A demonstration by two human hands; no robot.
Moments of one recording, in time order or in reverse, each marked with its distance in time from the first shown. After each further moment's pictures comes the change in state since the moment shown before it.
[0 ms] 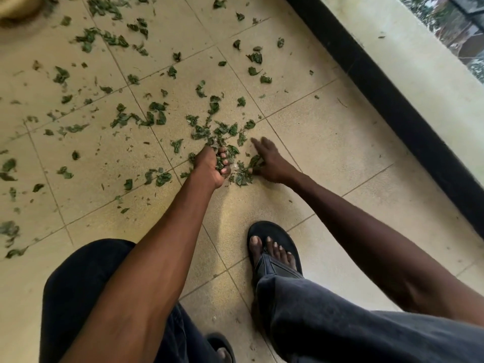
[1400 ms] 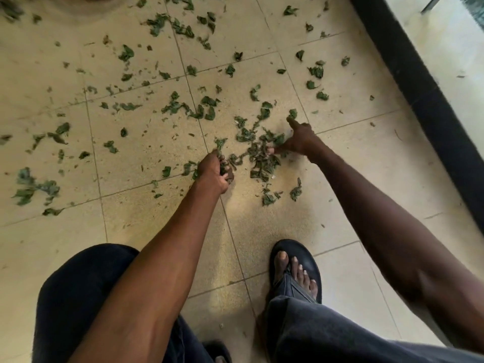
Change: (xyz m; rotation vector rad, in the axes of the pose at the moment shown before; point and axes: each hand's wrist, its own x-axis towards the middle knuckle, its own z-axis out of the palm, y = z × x) left_hand 0.009 0.028 -0.075 -0.308 0.201 0.011; right_hand 0.080 -0.075 -0.045 -0.032 -0.027 0.185
